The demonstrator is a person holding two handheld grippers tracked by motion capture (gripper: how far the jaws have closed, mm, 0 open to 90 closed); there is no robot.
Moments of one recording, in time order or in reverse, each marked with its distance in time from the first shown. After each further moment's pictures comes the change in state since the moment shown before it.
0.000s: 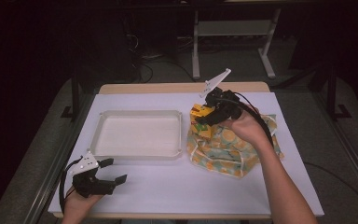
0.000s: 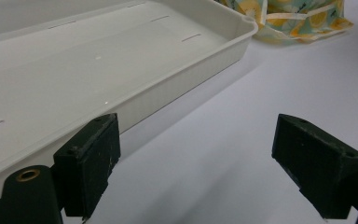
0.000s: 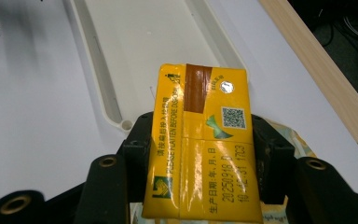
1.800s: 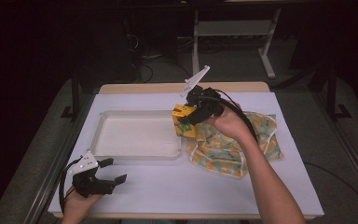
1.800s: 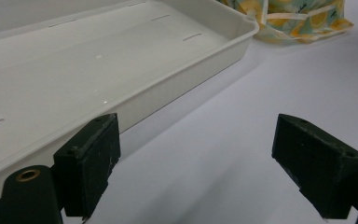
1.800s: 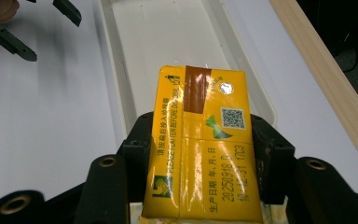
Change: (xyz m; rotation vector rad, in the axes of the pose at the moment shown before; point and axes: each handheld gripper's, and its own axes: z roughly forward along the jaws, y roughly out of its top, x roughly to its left) left arm 0.001 0.000 0.001 -0.005 -0.003 -0.015; right arm 0.016 0.039 0.018 -0.024 0.070 -0.080
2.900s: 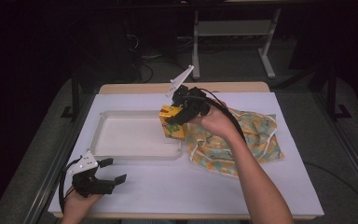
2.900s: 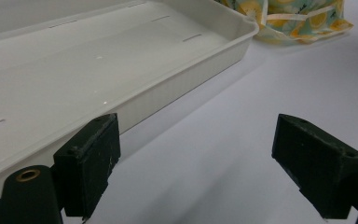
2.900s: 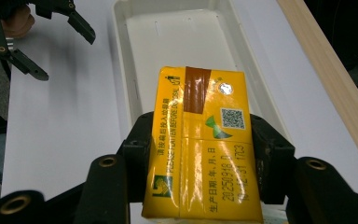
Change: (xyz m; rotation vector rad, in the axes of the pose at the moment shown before) left arm 0.001 0.000 -0.001 0.007 0.001 0.009; right arm 0.006 0.026 0.020 -0.015 0.039 -0.051
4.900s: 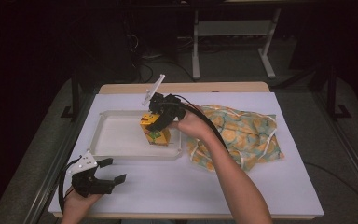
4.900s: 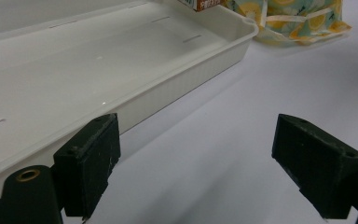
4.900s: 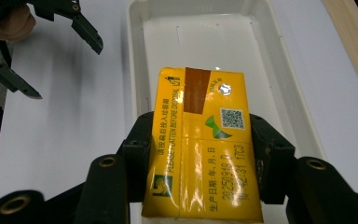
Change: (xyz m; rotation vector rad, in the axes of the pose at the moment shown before) left arm 0.000 -0.001 0.000 -0.009 -0.005 -0.019; right arm 0.007 0.029 0.065 0.031 0.085 -0.048
